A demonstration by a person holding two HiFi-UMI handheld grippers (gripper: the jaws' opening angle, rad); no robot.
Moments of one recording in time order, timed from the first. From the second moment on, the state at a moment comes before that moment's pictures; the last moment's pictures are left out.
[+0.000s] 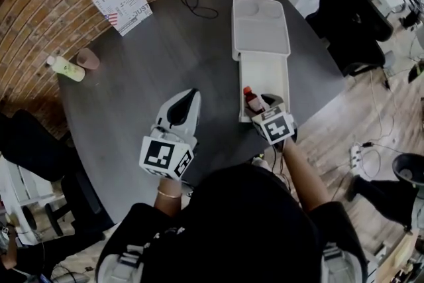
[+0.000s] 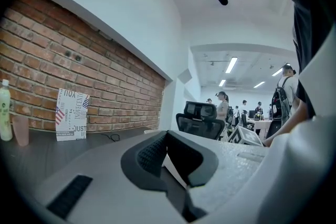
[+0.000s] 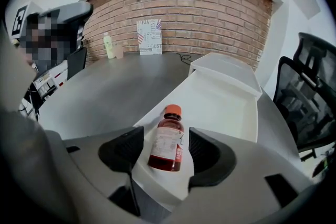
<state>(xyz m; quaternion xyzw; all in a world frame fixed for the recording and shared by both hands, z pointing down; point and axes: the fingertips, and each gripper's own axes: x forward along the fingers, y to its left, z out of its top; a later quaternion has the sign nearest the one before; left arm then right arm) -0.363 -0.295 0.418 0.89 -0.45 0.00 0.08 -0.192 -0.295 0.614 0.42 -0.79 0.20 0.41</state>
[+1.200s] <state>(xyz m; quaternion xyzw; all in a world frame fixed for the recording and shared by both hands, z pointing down) -0.357 -0.292 0.416 0.89 -0.45 -0.01 0.08 -0.195 -0.310 0.639 0.37 -0.78 0.23 0.45</state>
